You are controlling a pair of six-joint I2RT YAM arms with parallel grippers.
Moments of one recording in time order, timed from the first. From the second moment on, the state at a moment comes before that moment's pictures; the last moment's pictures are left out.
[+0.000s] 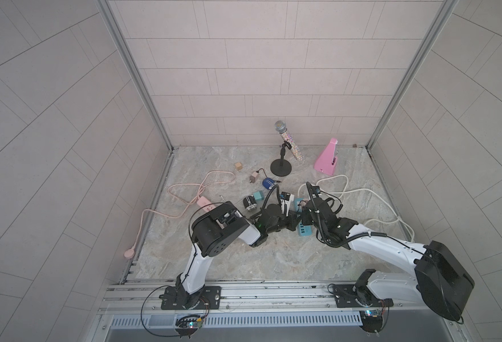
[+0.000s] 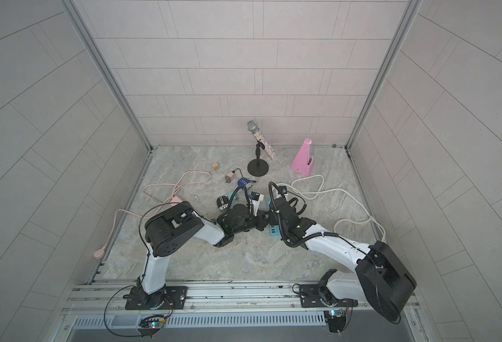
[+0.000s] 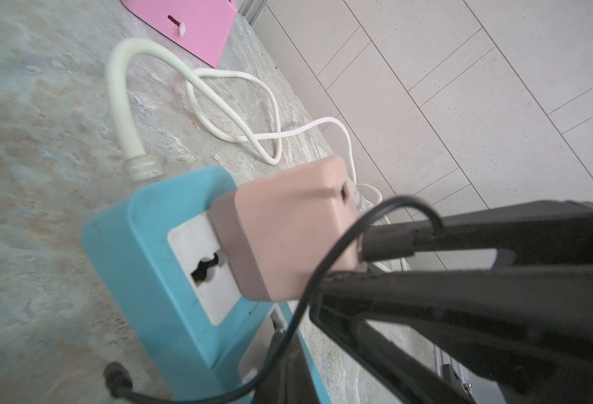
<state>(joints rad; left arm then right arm) -0.88 2.06 0.82 0.95 0.24 -0.68 0.66 1.24 0.59 -0.06 0.38 0.47</state>
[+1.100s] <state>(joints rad) -0.83 1.99 0.83 0.73 0.20 -0.70 0.55 1.05 0.65 -0.16 0.34 0.44</state>
